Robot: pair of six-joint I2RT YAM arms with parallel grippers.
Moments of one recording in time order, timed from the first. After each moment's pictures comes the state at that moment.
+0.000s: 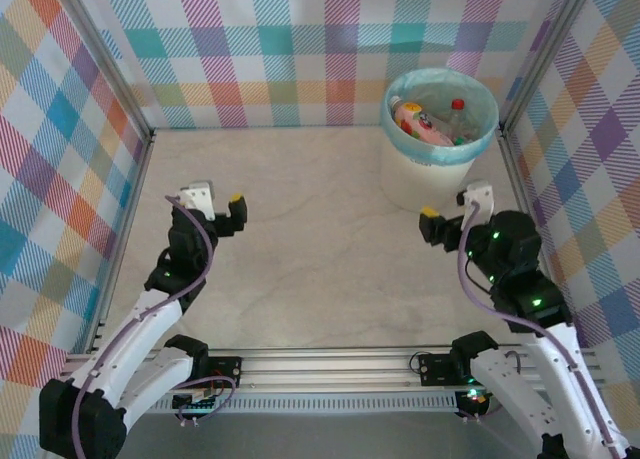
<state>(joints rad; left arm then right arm) -0.31 0.85 0.52 0.07 -0.33 -0.16 0.33 0.59 0.83 -0.56 0.01 0.01</state>
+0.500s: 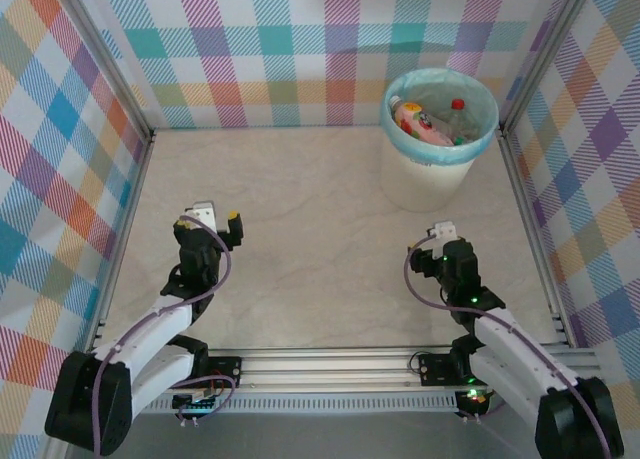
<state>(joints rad) -0.26 0.96 0.31 0.37 -0.42 -0.09 0.31 0.80 0.22 0.08 0.18 -0.02</state>
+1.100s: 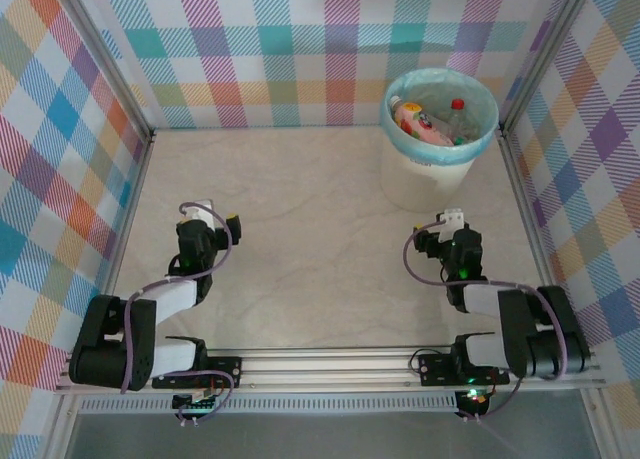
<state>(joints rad) -0.08 1.27 0.33 0.56 -0.17 -0.11 0.08 1.34 0.20 0.78 -0.03 -0.02</state>
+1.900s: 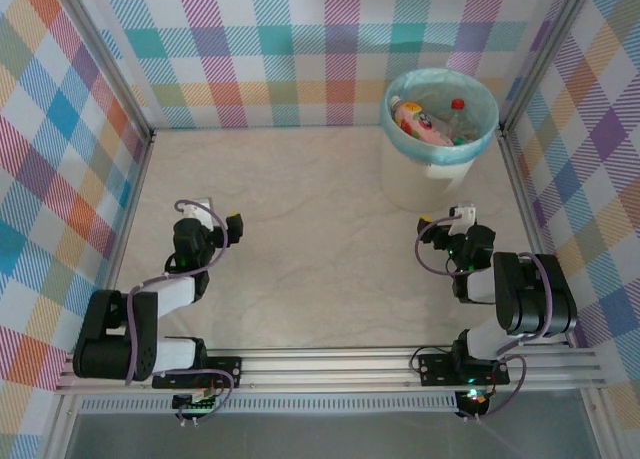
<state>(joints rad) -0.04 1.33 0.33 0.64 -0.03 -0.12 -0.06 1.54 0.24 1.03 -0.24 0.07</state>
